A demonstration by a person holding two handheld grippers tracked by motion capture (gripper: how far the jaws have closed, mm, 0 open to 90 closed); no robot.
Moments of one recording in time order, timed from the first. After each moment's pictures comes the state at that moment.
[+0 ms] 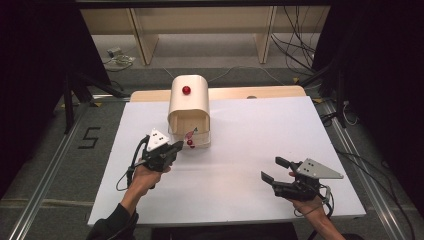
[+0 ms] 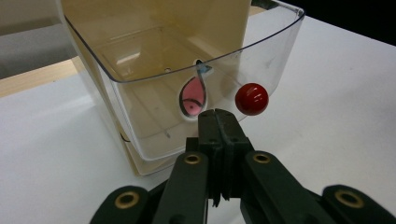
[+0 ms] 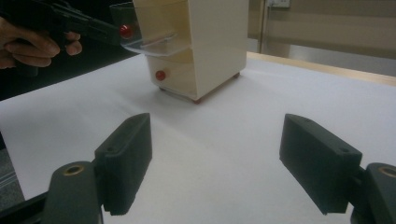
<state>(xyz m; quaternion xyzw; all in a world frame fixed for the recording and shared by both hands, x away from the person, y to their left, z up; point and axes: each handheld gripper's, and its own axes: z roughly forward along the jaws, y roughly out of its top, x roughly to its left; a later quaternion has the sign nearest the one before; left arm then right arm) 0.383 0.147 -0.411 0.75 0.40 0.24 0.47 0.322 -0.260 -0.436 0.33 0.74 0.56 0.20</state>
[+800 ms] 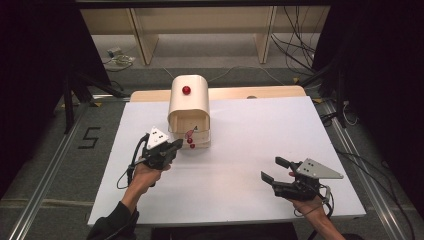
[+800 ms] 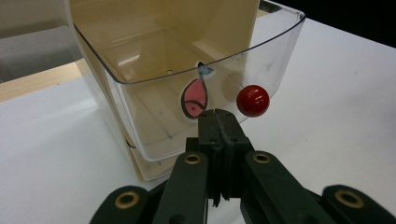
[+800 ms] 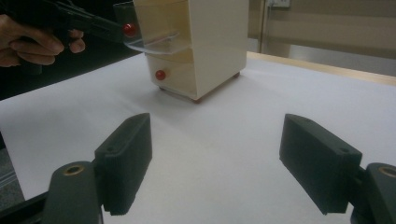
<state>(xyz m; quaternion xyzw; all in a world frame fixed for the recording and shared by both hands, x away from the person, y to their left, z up) 0.388 0.147 -0.411 0.75 0.41 0.24 0.47 0.322 -0.260 -0.436 0.33 0.74 0.55 0.20</state>
